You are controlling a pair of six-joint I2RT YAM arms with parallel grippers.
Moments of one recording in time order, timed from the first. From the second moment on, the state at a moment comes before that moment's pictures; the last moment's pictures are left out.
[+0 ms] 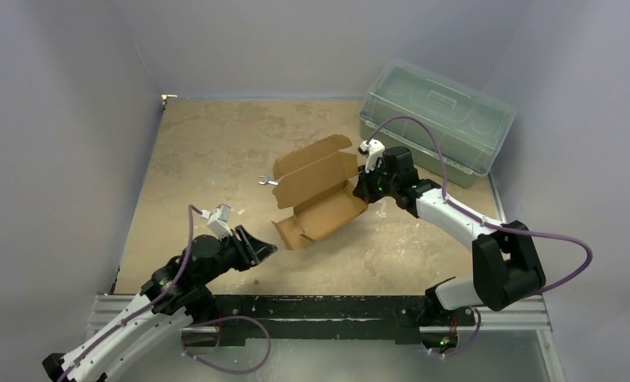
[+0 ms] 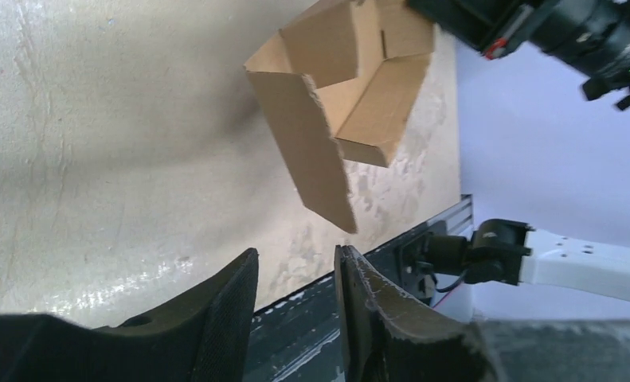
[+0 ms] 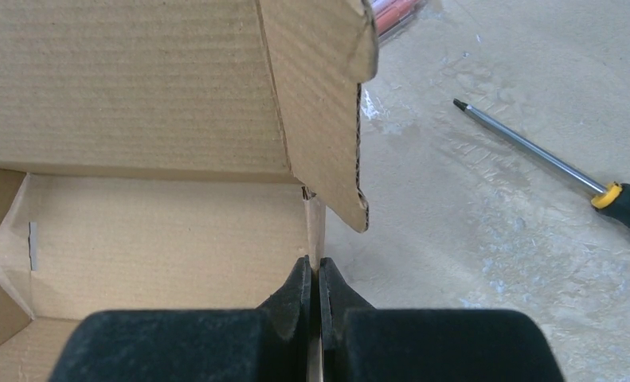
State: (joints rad) left arm -0.79 0.19 0.31 -0.51 -0.04 -1.06; right arm 0.42 1.41 0.83 -0.11 -0.29 0.05
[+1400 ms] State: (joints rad) left arm -0.79 0.58 0.09 0.42 0.12 -1.06; right arm 0.40 1.41 0.83 -0.13 -0.42 0.09
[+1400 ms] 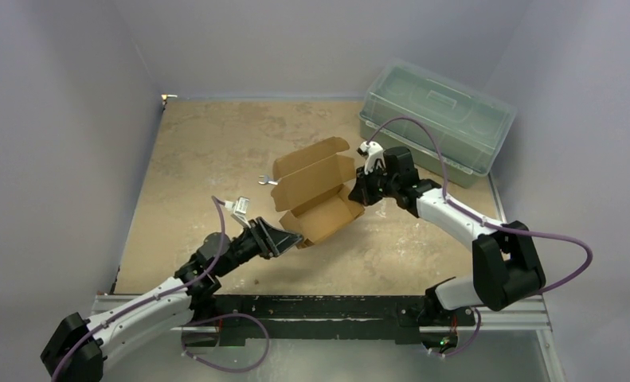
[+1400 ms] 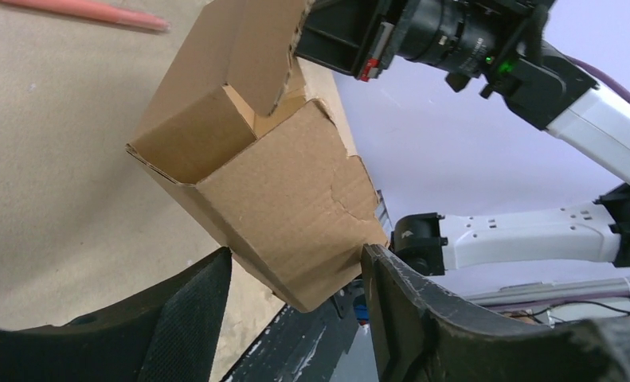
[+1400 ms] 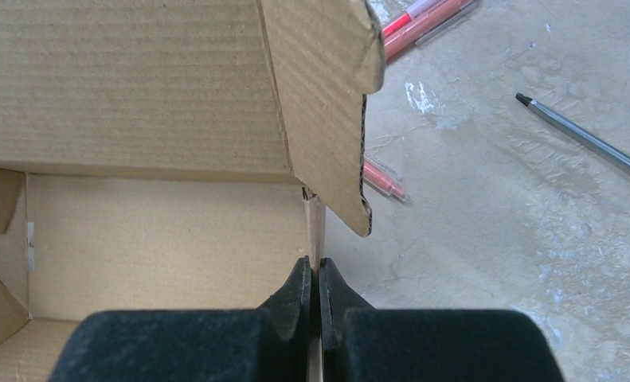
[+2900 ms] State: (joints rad) left arm -0.79 0.95 0.43 -0.10 -0.03 -1.13; right arm 0.57 1.44 0.83 -0.11 -0.18 0.04
